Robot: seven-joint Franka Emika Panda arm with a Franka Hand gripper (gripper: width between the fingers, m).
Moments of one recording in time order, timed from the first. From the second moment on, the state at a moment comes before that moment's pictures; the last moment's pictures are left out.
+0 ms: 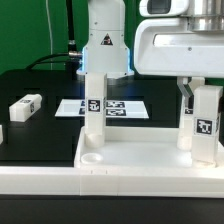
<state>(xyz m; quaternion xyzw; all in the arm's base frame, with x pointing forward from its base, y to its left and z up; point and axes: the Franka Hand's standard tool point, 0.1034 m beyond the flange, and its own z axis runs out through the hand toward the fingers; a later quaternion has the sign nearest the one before) 0.638 0.097 0.107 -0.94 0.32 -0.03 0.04</state>
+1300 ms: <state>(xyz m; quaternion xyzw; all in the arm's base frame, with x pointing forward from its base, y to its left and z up) 0.635 0.098 0.107 -0.71 0.70 0.01 0.07</state>
